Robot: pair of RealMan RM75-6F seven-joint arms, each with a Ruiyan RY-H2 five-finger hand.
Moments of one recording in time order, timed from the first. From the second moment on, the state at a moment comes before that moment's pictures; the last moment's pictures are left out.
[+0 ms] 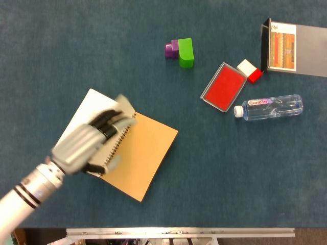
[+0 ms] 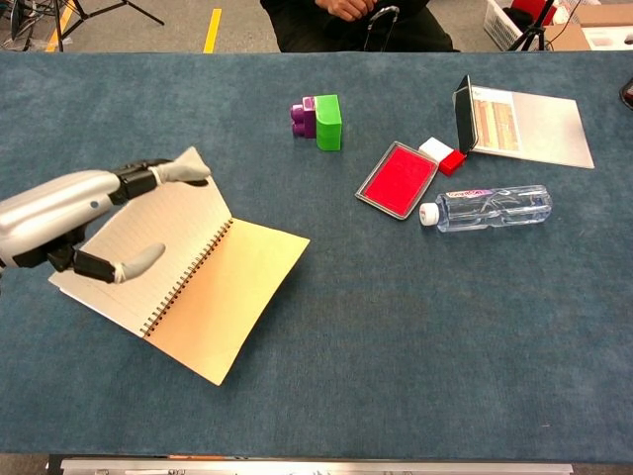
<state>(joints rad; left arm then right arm) -0.51 -1.18 0.16 -1.81 1.70 1.20 -0.19 0.07 -1.09 0.10 -1.56 -1.54 1.56 0.24</state>
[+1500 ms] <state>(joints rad) -0.49 -1.53 0.12 -1.50 1.69 1.03 0.18 0.07 -1.08 0.10 -1.56 -1.53 1.55 0.24</state>
